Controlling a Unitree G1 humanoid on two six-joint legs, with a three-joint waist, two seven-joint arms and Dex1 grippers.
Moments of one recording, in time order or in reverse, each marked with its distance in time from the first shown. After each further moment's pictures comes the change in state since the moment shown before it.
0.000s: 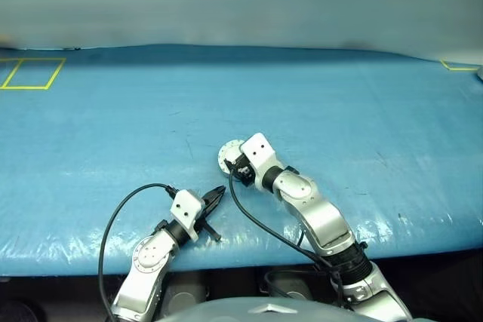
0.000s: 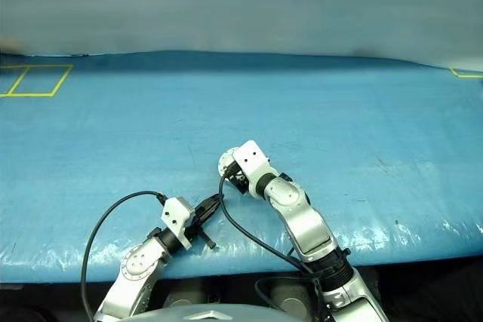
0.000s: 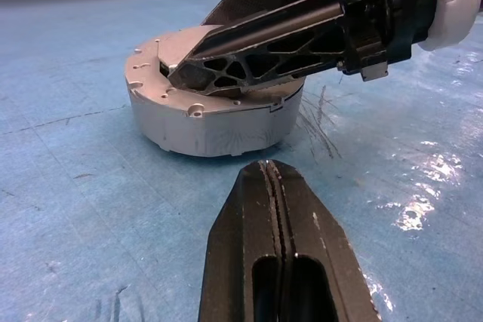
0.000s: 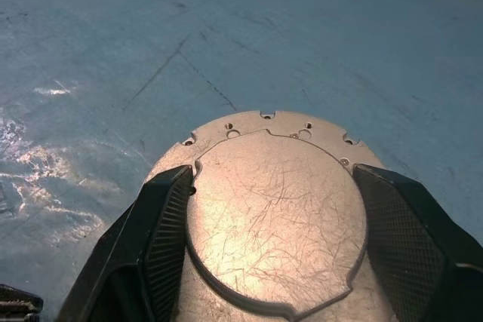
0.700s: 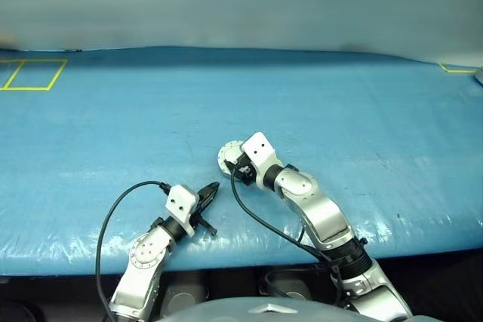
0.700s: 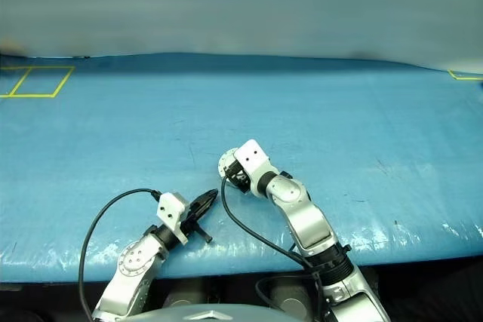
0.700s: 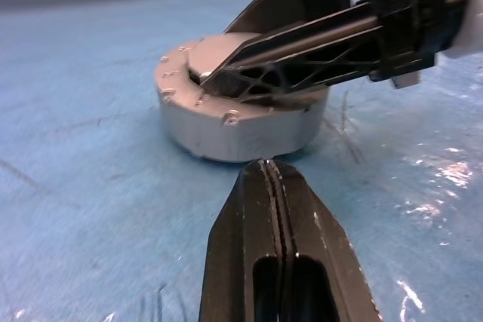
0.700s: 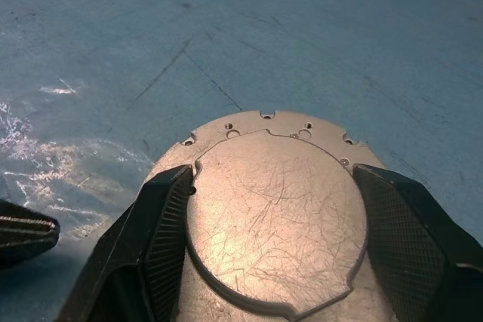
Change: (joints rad) left arm -0.015 -0.064 0.076 -0.056 -0.084 0.226 0.102; right arm -0.011 0.010 -0.018 0.059 0.007 -0.019 0.037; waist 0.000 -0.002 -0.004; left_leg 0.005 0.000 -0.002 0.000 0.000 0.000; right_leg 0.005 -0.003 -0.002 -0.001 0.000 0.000
